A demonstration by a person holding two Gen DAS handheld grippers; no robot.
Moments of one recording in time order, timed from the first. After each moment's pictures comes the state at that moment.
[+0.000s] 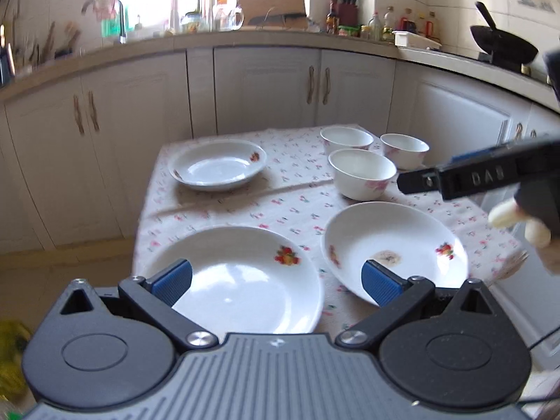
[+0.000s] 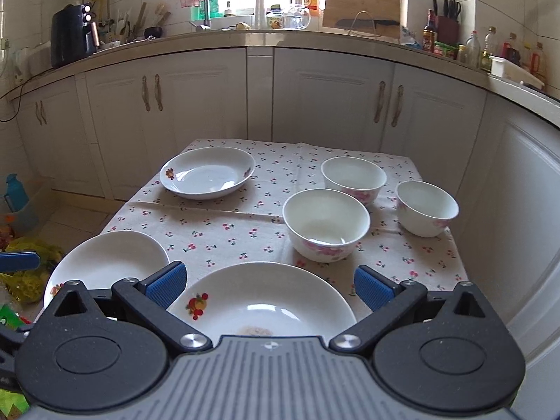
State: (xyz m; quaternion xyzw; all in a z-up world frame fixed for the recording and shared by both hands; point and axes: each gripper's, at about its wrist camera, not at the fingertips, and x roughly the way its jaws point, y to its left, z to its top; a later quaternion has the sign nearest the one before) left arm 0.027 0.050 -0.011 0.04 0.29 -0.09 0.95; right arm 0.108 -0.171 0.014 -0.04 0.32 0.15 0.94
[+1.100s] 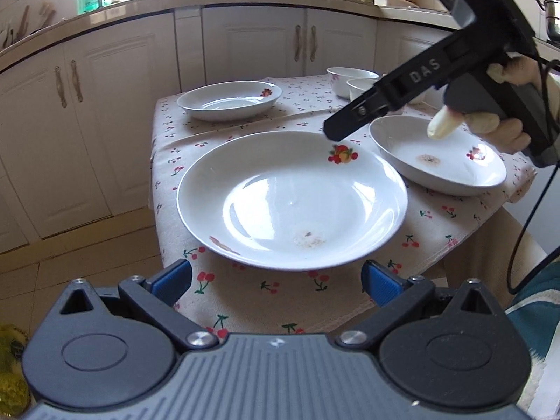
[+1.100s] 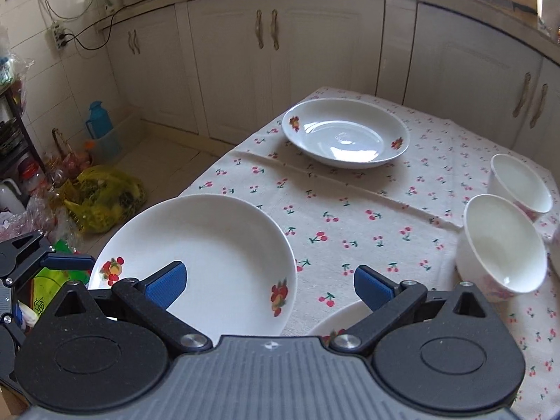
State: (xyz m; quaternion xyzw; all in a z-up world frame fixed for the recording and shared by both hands) left arm 0.027 0.129 -0.093 0.06 0.33 -0.16 0.93; right arm 0.168 -0.062 -0.034 -0.09 0.40 0.32 0.85
